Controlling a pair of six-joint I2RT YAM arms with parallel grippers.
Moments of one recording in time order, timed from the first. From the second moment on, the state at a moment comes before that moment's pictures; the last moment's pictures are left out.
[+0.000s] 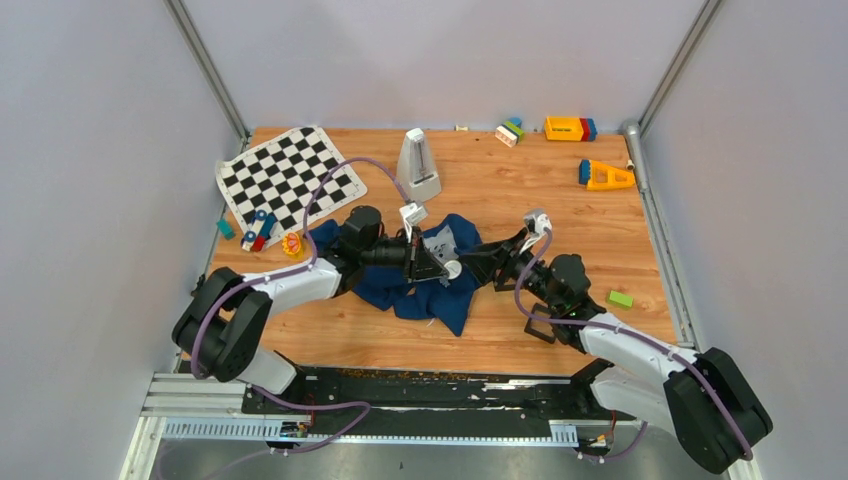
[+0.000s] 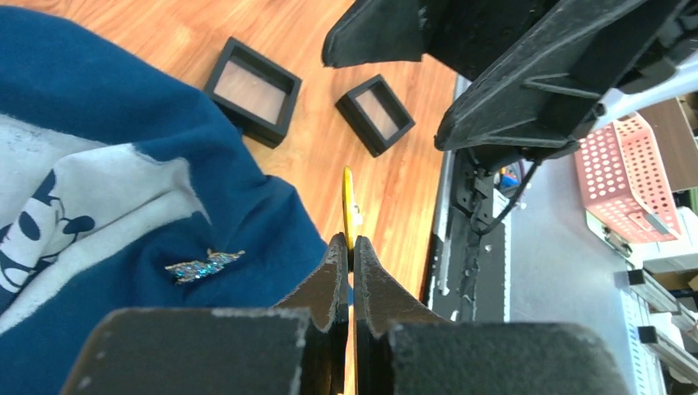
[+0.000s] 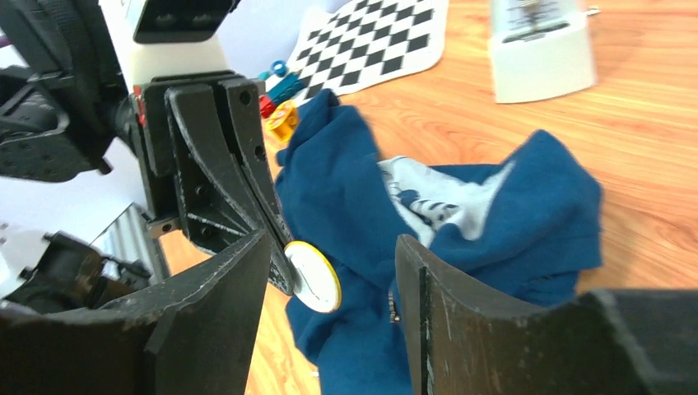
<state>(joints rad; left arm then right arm) -0.61 1.46 0.67 0.48 0.85 -0.39 0.55 1.05 0.29 0.81 -0.34 0.51</state>
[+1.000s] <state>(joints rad) -0.30 1.79 0.84 0.07 0.64 -0.42 0.52 1.28 0.64 0.01 0.13 0.61</state>
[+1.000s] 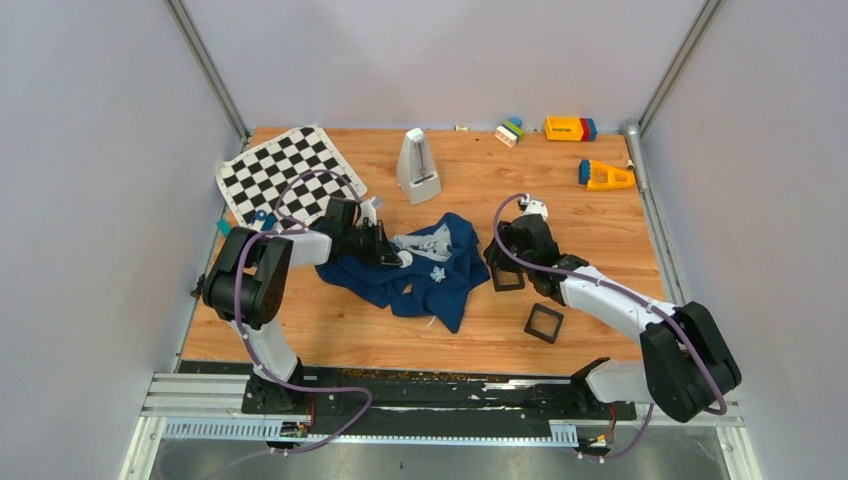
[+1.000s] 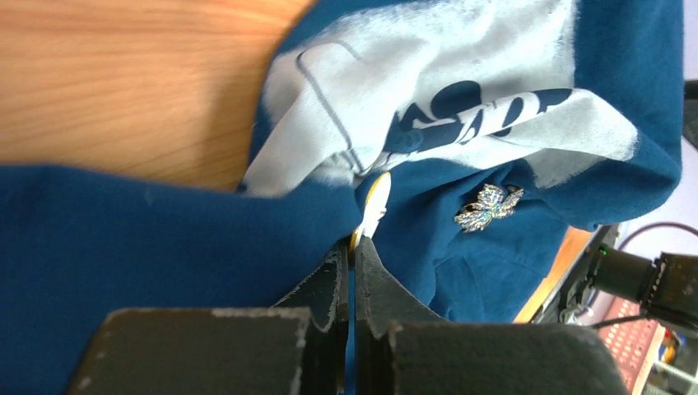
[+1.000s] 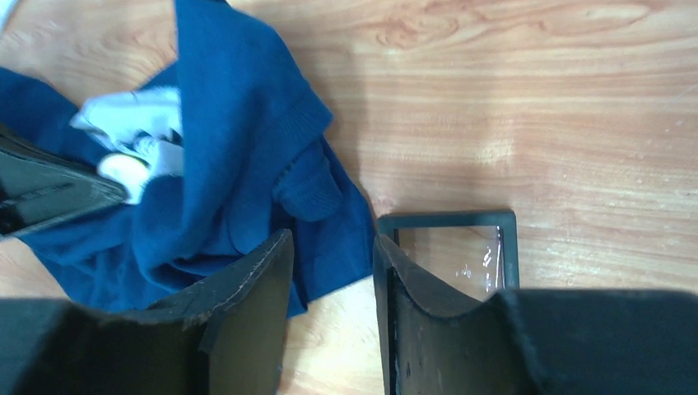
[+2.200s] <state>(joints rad) -0.38 1.21 0.62 0.07 0.21 -0.32 0.52 1.51 0.79 -0.26 0.07 0.51</state>
